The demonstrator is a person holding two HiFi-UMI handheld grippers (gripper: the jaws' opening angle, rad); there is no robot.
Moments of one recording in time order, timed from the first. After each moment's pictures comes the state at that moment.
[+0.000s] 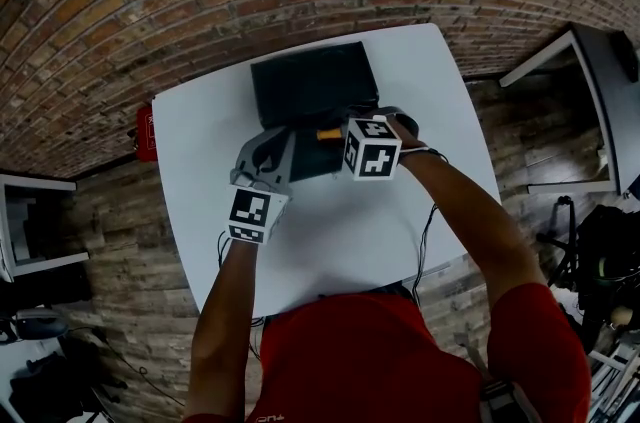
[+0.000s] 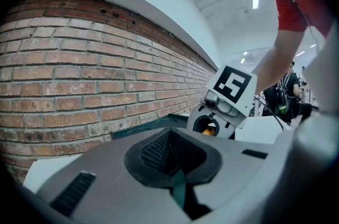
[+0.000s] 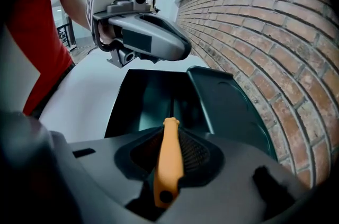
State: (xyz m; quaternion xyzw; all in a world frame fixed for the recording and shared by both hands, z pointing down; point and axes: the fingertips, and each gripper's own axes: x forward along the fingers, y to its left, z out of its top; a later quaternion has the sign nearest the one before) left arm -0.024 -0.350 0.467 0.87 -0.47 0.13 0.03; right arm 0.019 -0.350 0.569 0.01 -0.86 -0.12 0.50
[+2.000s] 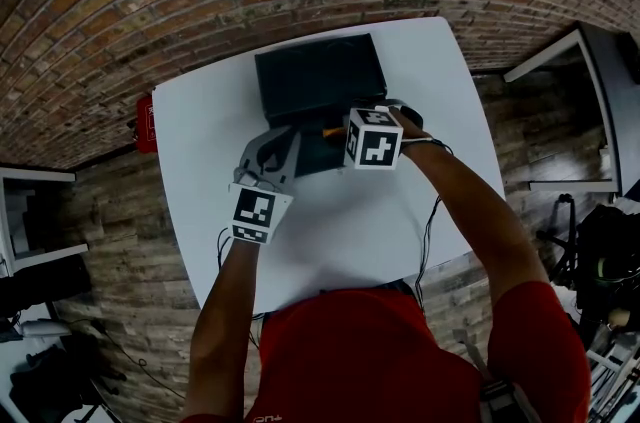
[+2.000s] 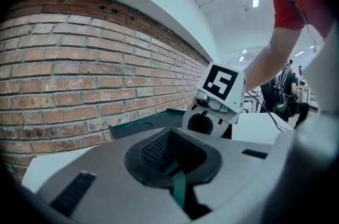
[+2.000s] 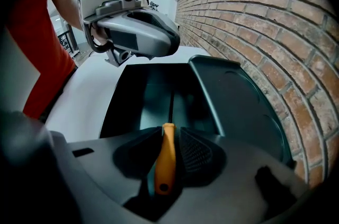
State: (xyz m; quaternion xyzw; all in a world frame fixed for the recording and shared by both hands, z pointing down) left arm -0.027 -0.345 0.481 0.88 -0.46 0.14 0.04; right arm 0.018 -0.350 0.587 -0.02 -0.85 -0.08 0.52
